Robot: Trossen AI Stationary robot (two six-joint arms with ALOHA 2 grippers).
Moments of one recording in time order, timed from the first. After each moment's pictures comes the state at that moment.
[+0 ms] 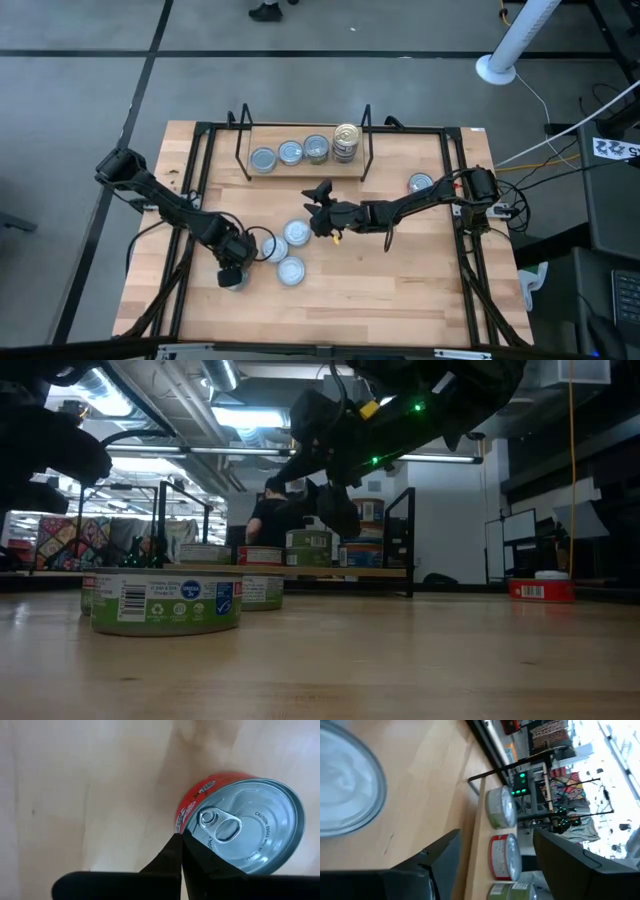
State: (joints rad) left arm -0.50 1.39 0.72 -0.81 0.13 -0.81; right arm 0.12 1.93 1.09 0.47 0.58 -0.97
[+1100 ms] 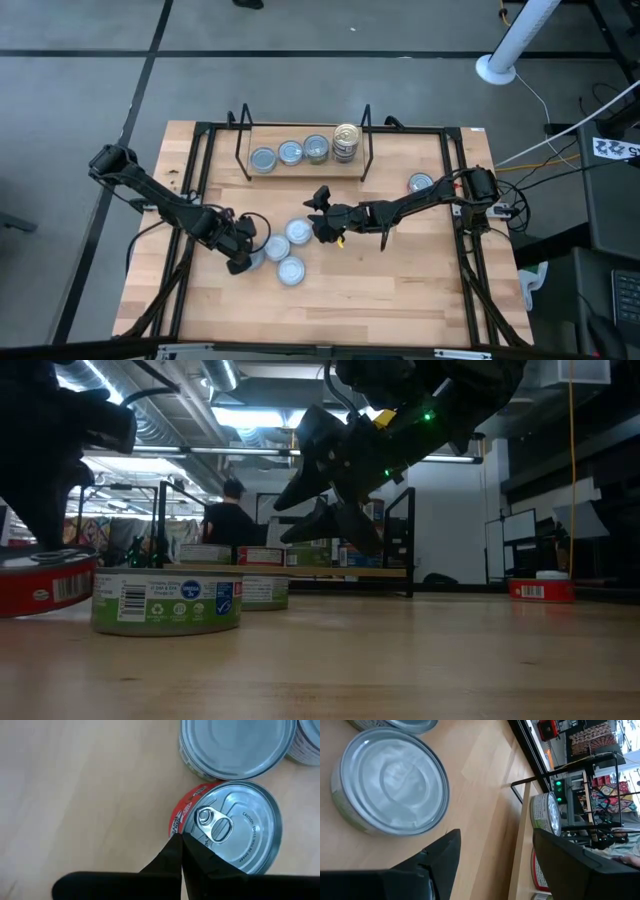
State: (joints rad) left arm -0.49 1.28 0.72 -0.83 -0.22 -0.93; right arm 0.12 1.93 1.09 0.31 0.43 -0.89
